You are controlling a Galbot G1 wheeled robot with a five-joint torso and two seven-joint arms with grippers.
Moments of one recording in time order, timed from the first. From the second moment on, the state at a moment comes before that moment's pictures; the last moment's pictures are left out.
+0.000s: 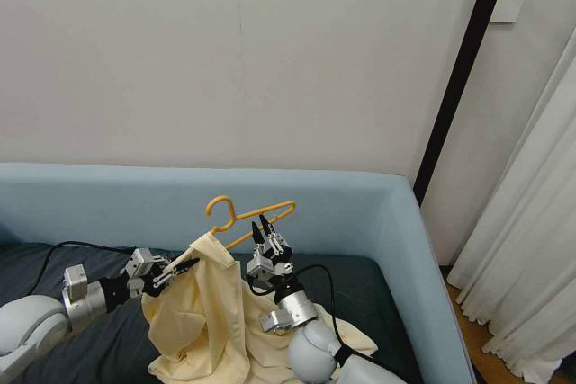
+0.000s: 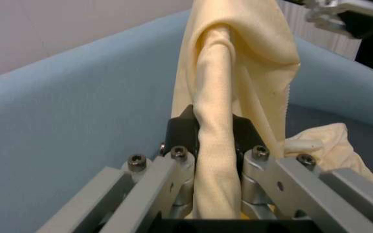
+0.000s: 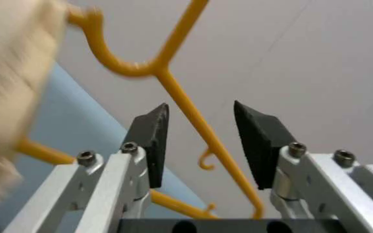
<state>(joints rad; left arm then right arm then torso) 1.20 -0.46 -0.41 -1.70 -0.84 -0.11 0.59 -0.73 1.28 -0.40 1.61 -0.35 0.07 0.46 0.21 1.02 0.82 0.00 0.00</state>
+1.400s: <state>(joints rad) 1.28 -0.50 -0.46 -1.67 -0.71 -0.18 0.63 -0.62 1.33 -0.13 0.97 0.57 -0.39 -0.10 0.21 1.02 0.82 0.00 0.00</state>
